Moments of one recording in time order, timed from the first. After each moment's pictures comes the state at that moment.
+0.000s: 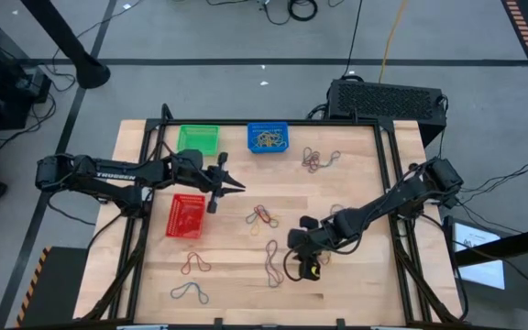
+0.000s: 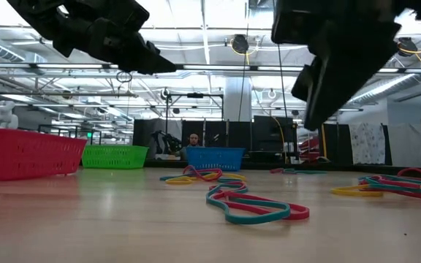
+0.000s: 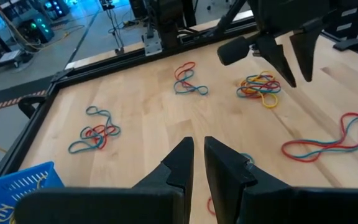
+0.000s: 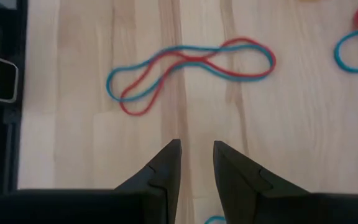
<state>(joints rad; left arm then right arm) 0.18 1.17 0.56 0.27 0.29 0.35 0.40 1.69 1.03 -0.34 0.00 0.55</state>
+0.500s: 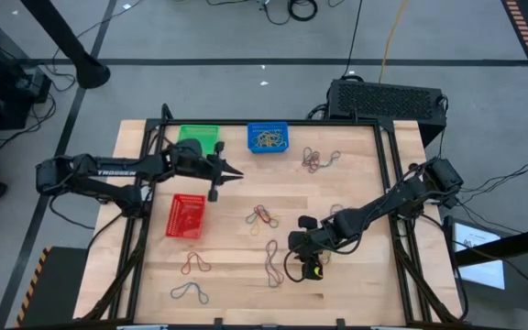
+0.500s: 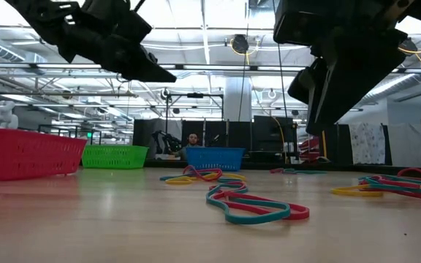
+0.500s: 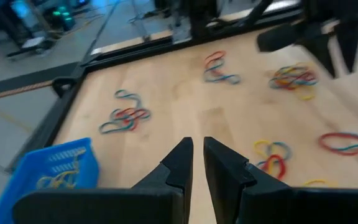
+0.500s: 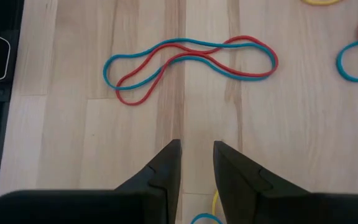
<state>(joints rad) 0.32 1.17 0.56 0.26 0.34 0.37 0.40 1.69 1.02 -0.34 0.00 0.46</state>
